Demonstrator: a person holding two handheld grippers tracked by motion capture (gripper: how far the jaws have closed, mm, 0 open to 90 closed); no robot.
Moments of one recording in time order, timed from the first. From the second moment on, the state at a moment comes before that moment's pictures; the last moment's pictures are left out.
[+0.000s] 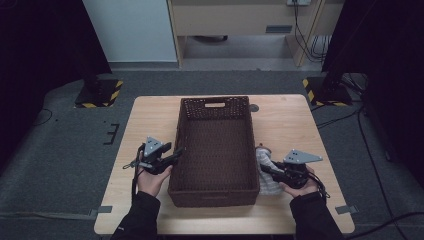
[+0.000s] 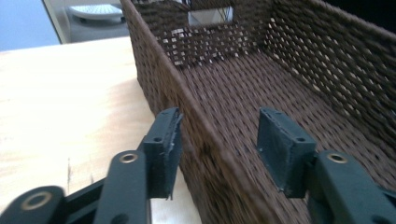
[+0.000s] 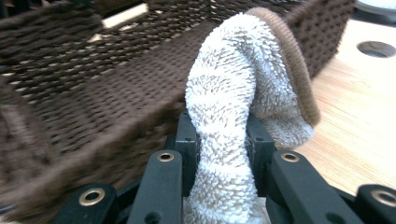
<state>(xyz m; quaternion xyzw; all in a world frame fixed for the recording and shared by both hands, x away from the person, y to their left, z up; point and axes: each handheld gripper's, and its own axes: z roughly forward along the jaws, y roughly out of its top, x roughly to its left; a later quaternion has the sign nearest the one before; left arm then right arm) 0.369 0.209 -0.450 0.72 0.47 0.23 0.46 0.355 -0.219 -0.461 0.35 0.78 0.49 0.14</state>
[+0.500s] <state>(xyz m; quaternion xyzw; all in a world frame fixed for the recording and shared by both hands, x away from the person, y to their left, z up) 0.357 0.206 -0.461 0.71 0.50 0.22 0.45 0.354 -0.202 -0.499 0.35 0.83 0.41 0.11</state>
